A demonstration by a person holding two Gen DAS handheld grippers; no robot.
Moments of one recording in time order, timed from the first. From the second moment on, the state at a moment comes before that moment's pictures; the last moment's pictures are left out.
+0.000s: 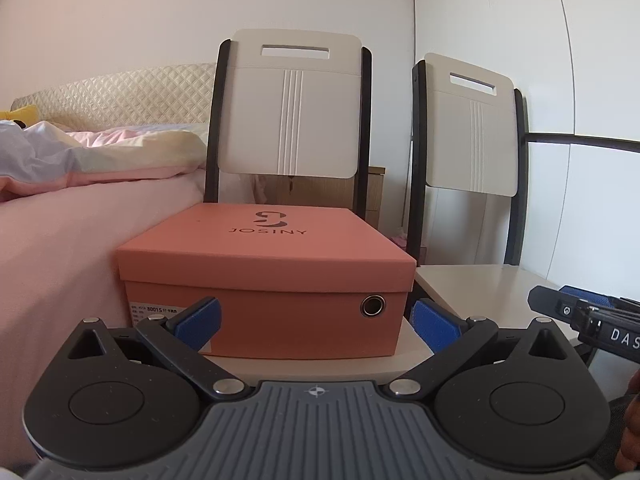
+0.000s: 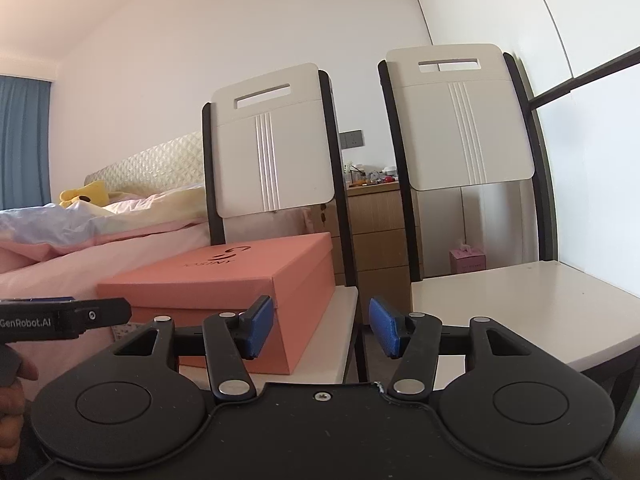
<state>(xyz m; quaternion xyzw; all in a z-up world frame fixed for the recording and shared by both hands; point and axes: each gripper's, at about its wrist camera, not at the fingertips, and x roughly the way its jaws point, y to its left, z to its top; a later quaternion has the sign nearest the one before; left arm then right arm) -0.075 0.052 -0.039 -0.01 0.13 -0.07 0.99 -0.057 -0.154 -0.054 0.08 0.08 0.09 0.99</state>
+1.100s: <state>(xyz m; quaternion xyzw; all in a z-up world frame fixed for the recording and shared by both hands) -0.083 0.045 -0.065 0.00 0.12 -0.04 0.99 -0.088 -0.156 -0.057 0.06 0.06 0.09 0.99</state>
